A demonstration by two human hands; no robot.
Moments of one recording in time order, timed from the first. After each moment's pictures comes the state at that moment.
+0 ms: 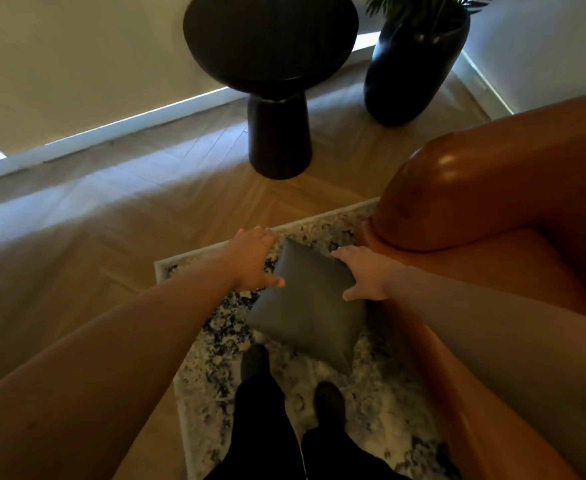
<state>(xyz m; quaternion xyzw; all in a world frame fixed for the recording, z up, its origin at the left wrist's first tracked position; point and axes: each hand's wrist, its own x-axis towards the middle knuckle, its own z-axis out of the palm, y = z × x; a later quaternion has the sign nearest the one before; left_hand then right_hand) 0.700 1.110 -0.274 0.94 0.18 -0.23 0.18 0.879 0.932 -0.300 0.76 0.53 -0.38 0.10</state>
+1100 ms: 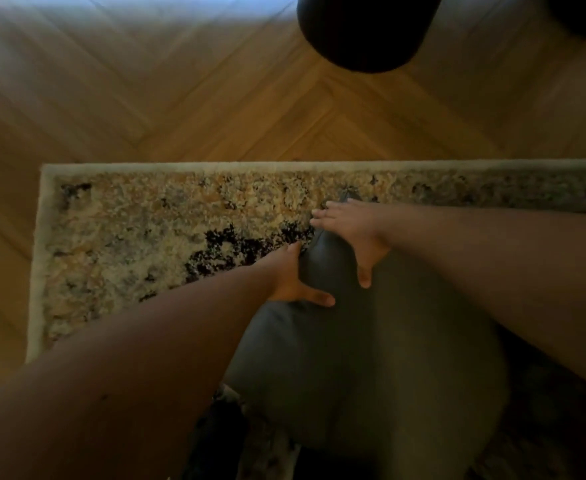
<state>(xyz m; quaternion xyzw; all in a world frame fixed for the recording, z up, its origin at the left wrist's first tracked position) 0.766 1.233 -0.889 0.76 0.35 -0.30 0.46 0.934 1.212 -0.834 0.54 0.68 -0.33 0.38</state>
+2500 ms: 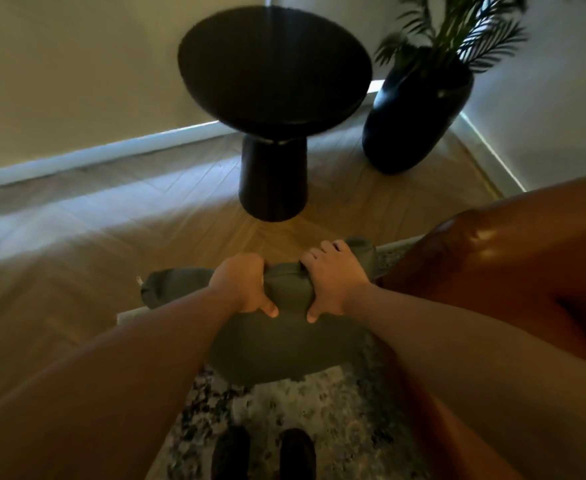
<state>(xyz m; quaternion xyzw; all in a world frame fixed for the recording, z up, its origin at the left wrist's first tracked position) 0.787 1.238 -0.397 0.90 0.30 -0.20 0.25 0.931 1.112 -0.384 0.75 0.63 -0.15 0.16</state>
